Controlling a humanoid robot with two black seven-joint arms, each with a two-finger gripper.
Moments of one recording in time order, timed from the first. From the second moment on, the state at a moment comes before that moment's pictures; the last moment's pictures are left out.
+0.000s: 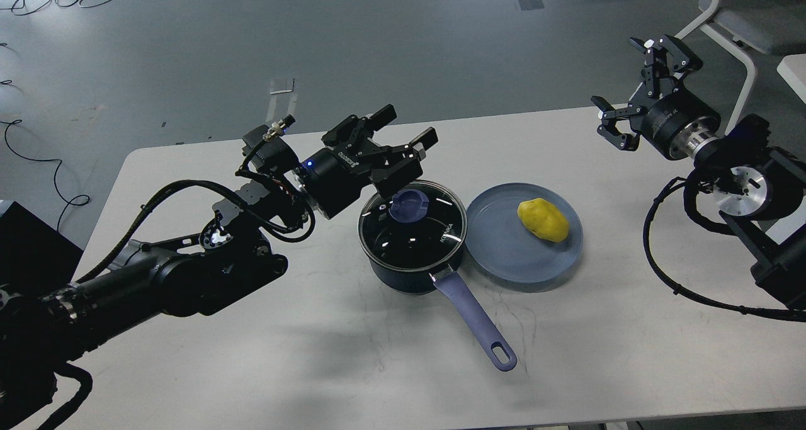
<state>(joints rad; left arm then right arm) -1.03 0.34 -0.02 -1.06 1.51 0.49 -0.49 0.55 -0.41 1.06 0.99 -0.27 0.14 0.05</state>
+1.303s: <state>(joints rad) -0.98 0.29 0.08 -0.91 1.68 0.49 -0.49 0.54 -0.42 1.04 0.99 -0.27 0.09 0.05</state>
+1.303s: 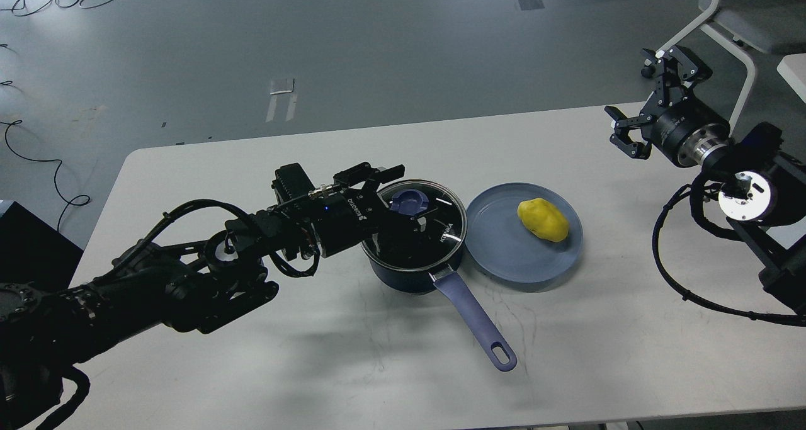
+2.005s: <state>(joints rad) -0.97 0.28 0.08 -0.91 1.69 0.49 -0.49 0.55 -0.42 1.04 0.98 -0.27 0.09 0.04</state>
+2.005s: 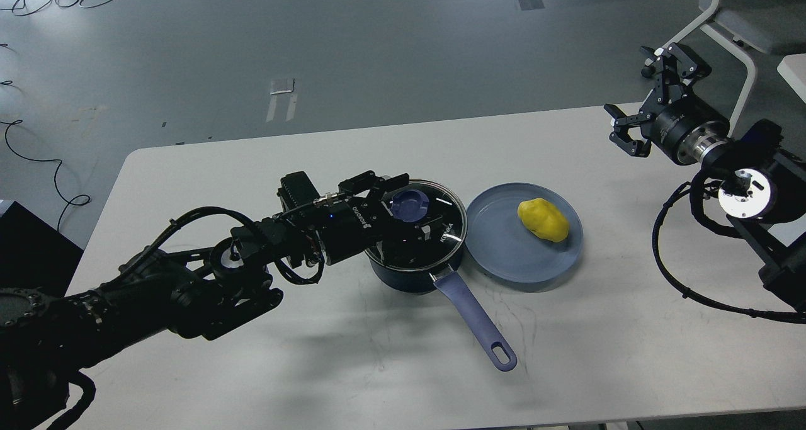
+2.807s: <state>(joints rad) -0.95 0.27 0.09 -0.85 1.70 0.49 -0.49 0.56 -0.42 1.03 0.95 -0.27 0.09 0.04</state>
